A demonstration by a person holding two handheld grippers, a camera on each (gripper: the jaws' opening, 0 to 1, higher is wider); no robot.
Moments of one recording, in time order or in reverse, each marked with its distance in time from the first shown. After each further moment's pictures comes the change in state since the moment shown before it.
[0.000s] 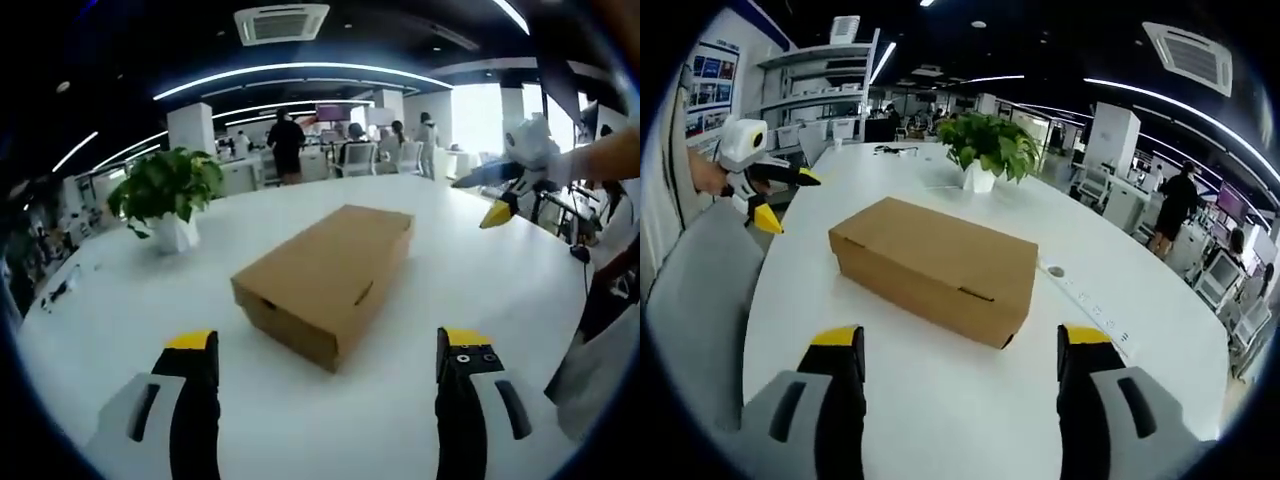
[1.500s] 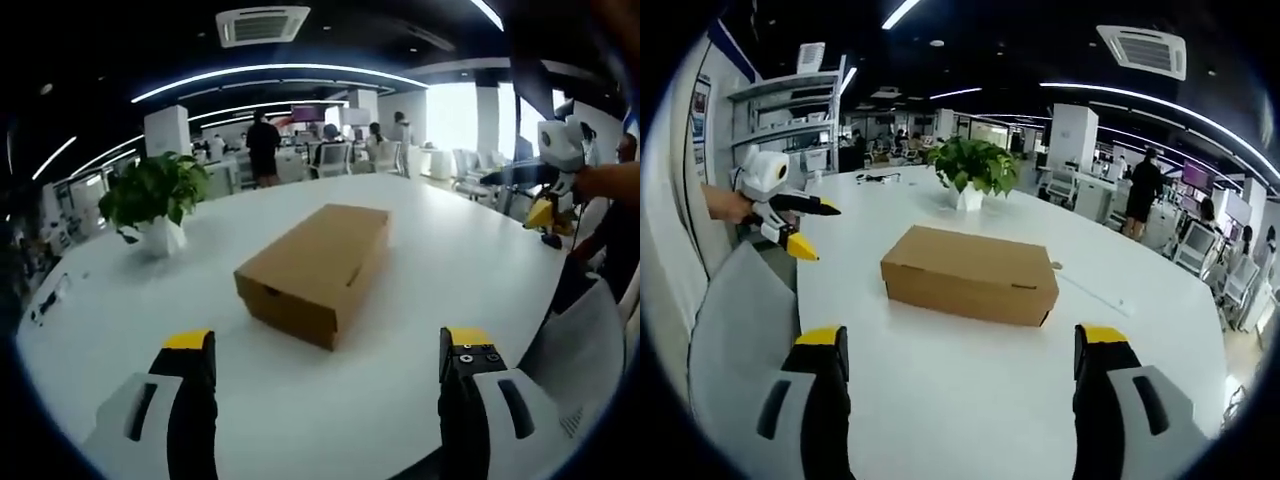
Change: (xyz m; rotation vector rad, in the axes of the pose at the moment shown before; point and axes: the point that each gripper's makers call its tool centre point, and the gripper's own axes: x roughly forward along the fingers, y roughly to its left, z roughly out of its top) left arm -0.045 0.008 -0.004 0.044 -0.004 -0.117; right arm -0.073 0.102 0.021 0.136 -0.065 -0.130
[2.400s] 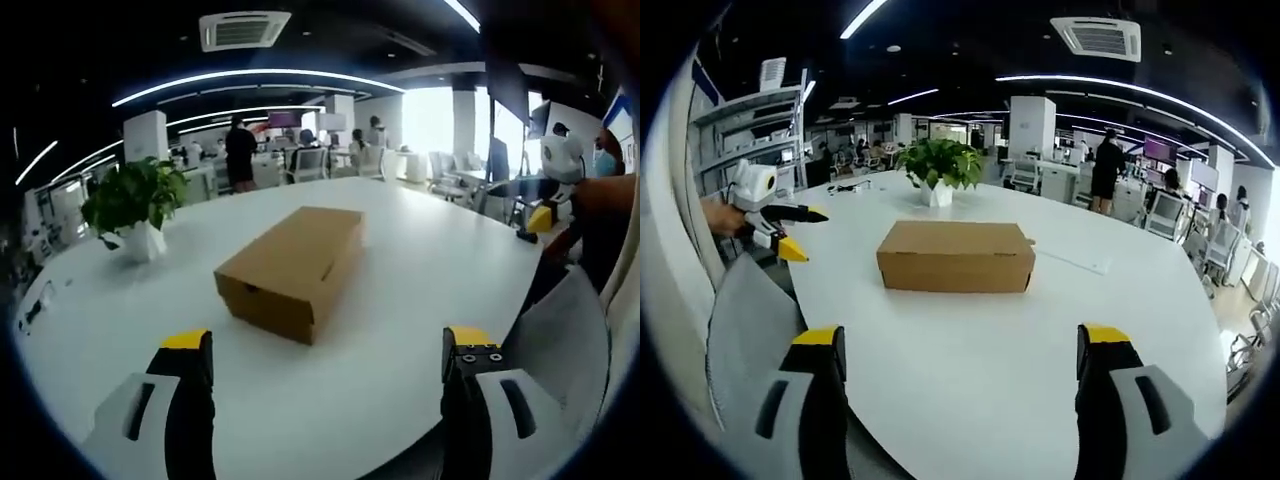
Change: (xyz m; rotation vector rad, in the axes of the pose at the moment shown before) left arm -0.013 -0.012 -0.008 0.026 -0.022 -0.100; right arm -0.057 0.019 -0.029 0.139 -0.010 -0.149
